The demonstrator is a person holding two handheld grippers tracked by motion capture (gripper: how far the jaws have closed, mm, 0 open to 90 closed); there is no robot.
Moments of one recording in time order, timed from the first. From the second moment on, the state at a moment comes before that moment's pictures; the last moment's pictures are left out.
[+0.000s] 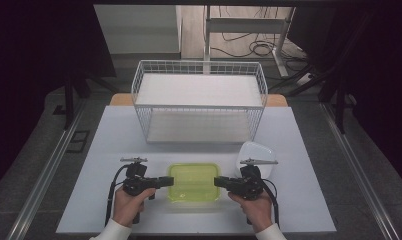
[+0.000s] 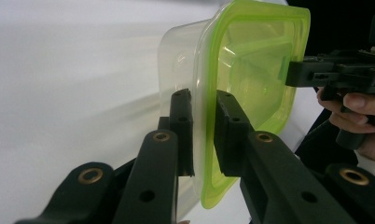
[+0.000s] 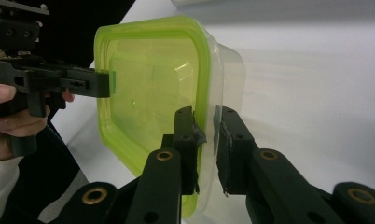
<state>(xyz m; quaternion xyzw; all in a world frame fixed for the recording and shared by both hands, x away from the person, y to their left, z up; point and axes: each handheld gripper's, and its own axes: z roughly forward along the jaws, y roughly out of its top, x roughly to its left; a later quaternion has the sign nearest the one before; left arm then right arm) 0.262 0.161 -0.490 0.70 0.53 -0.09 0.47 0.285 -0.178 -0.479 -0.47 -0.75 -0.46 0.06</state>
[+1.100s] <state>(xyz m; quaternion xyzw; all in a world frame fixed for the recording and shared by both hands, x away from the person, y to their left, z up) 0.244 0.157 -0.437 0.71 0.47 -0.01 0.52 0.265 -0.184 -0.419 -0.37 -0.77 -0.51 -0.04</state>
